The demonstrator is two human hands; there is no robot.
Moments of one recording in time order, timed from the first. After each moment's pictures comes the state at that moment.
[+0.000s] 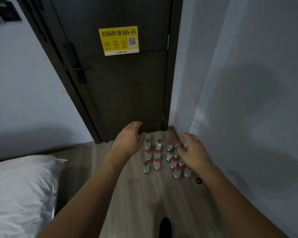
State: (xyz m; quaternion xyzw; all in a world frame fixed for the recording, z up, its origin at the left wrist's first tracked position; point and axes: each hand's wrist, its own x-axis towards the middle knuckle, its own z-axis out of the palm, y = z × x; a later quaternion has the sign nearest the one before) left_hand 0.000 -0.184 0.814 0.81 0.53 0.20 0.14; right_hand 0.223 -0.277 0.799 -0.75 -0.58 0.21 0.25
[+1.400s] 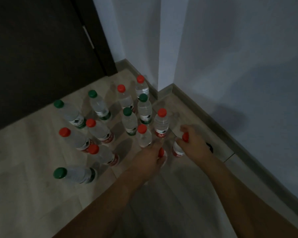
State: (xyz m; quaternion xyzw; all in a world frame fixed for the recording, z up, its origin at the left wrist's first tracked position) left_hand 0.313 0.034 -0.002 0.88 0.33 -0.02 0.33; right_hand 0.487 -0.043 -0.012 -0.83 -0.35 0.31 0.31
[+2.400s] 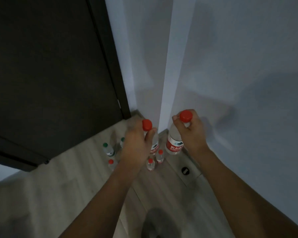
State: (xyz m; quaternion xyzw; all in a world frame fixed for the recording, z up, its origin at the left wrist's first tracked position) left_hand 0.272 0.038 0.537 0.78 0.47 0.22 0.35; right_hand 0.435 -0.029 0.518 -0.73 -0.34 0.19 0.57
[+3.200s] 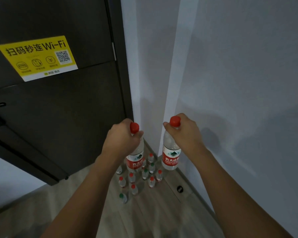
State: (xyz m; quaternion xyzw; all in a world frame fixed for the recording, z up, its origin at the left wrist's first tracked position) left_hand 0.175 0.017 0.876 0.81 0.48 0.18 0.27; right_hand 0.359 -0.071 0.855 -0.82 -0.42 0.11 0.38
